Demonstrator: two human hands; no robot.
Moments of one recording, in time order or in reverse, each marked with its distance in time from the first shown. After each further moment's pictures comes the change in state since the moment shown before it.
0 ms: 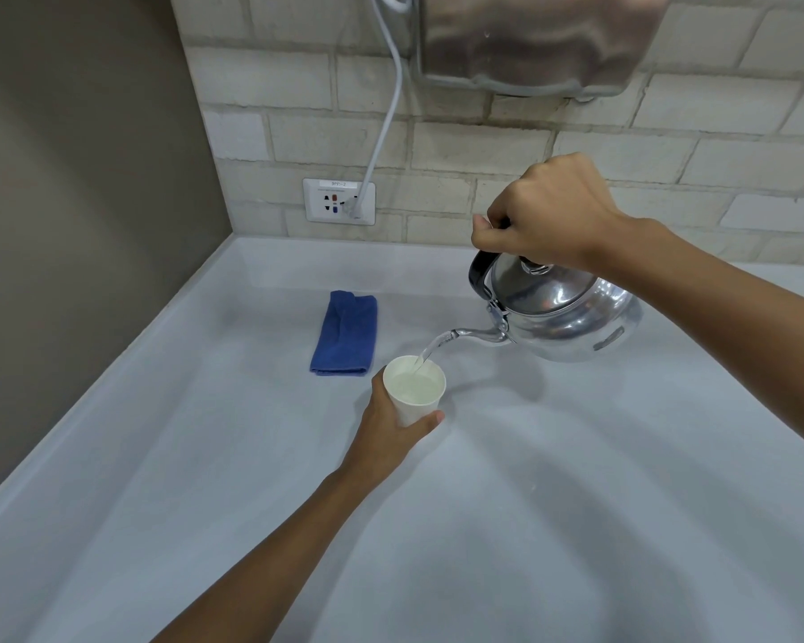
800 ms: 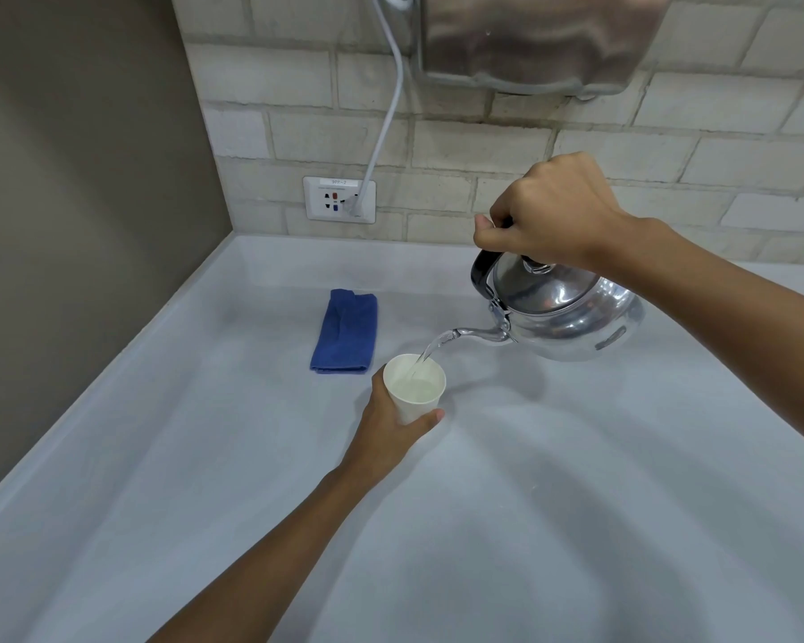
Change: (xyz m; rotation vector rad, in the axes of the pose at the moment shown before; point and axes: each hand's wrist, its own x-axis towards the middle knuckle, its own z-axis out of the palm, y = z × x) left_hand 0.000 0.000 -0.001 0.015 -0.012 -0.013; right_hand -0.002 -0.002 -0.003 0.024 -0.011 0.017
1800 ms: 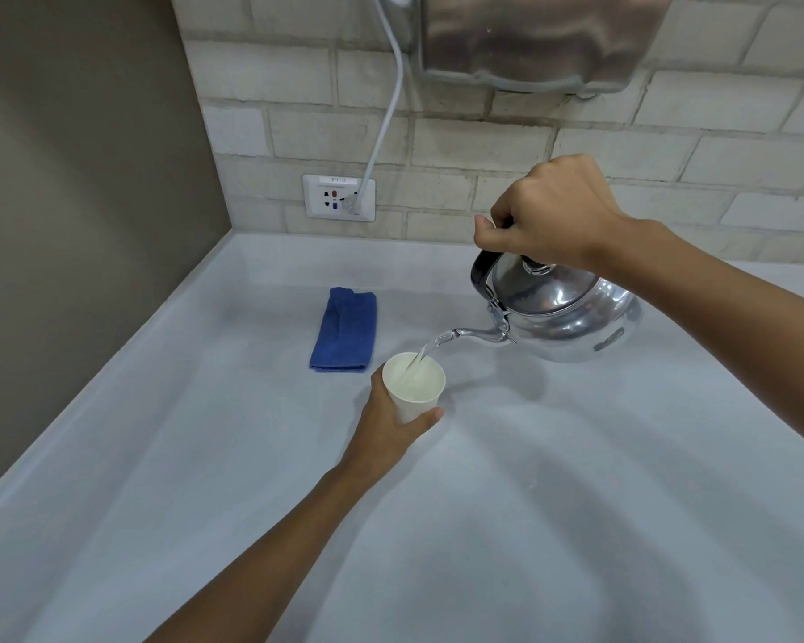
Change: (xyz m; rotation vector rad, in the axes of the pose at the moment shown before) left_hand 0.000 -0.001 0.001 -0.038 0.004 0.027; right_hand -0.001 0.001 0.004 0.013 0.005 0.016
